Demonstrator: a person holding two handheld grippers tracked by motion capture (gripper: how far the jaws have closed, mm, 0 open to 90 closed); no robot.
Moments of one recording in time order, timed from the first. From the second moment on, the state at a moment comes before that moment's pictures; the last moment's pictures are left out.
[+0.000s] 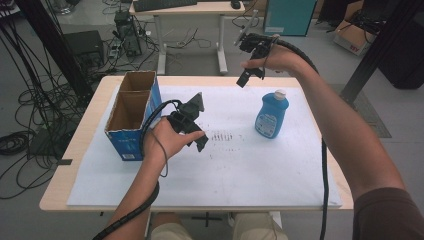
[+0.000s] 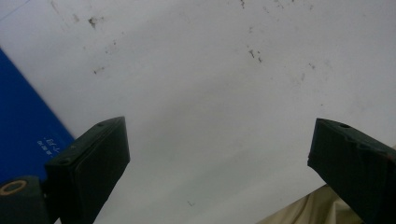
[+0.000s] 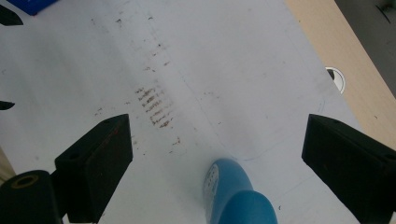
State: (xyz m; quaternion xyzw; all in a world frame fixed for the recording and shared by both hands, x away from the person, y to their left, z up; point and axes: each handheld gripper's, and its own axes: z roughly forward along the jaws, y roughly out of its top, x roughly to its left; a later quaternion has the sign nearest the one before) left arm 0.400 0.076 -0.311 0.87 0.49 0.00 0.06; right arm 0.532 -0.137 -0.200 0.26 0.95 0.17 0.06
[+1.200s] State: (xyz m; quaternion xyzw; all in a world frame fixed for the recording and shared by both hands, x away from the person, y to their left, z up) left arm 0.393 0.065 -0.308 0.88 0.47 0.00 0.07; right arm 0.481 -0.227 -0.197 0.30 0.93 0.18 0.09
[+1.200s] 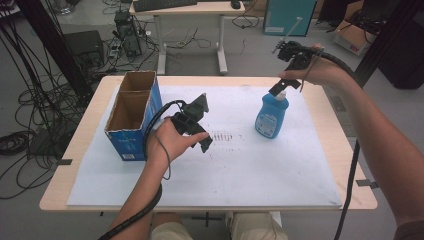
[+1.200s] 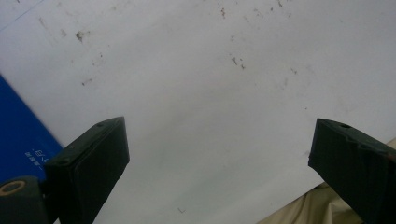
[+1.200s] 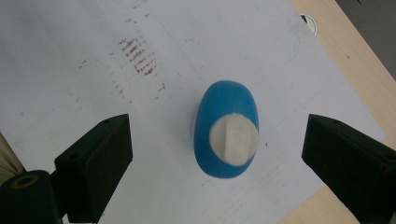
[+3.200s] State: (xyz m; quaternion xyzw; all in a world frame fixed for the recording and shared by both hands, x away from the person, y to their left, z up) left arm 0.398 0.067 -0.329 0.88 0.47 -0.01 0.07; right arm 0.438 -0.297 -0.348 0.36 0.86 0.35 0.12
